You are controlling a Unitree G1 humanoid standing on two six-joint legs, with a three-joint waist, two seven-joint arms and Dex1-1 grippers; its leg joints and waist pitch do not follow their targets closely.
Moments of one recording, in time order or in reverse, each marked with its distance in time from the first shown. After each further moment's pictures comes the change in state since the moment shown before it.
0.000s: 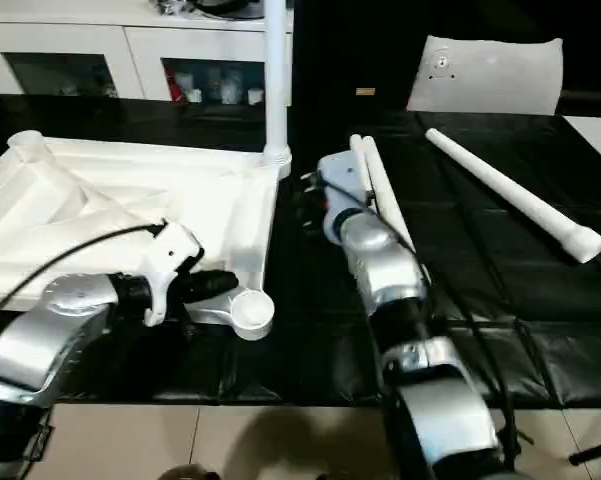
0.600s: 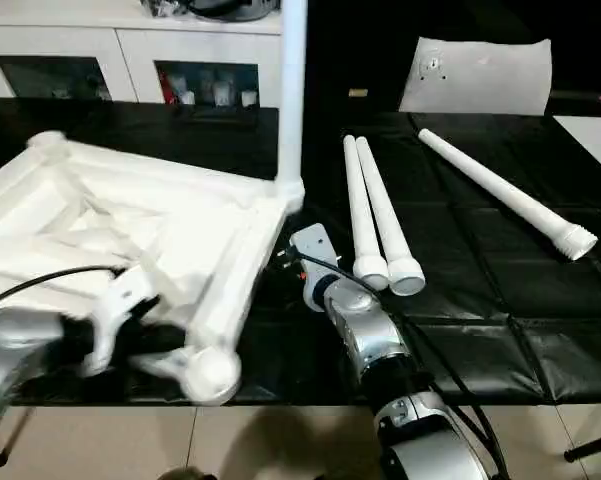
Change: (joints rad) left arm 0.106 0.130 0.006 -0.043 -0.009 0.174 -0.132; right arm 0.240 0.057 0.152 0.034 -0.008 -0.206 0.235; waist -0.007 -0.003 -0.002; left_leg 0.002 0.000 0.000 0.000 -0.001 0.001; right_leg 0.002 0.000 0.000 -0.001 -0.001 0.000
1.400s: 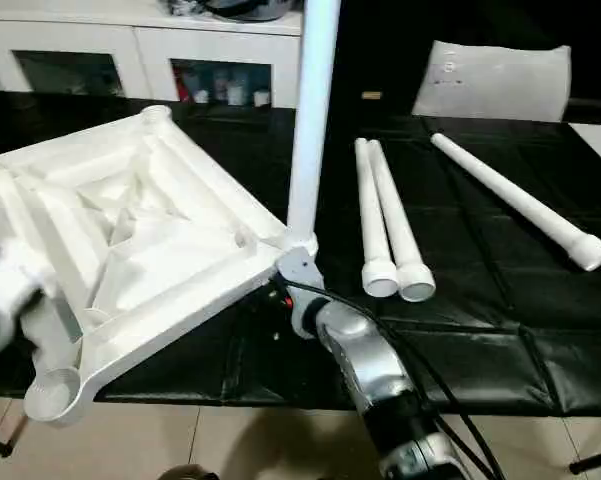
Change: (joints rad) left arm 0.134 0.157 0.201 0.028 0.258 0.031 0.296; right arm 0.145 -0.010 0.098 -0.246 0.022 0.111 0.098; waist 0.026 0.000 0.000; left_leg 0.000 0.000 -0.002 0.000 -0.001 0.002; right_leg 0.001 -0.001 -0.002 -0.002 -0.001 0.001
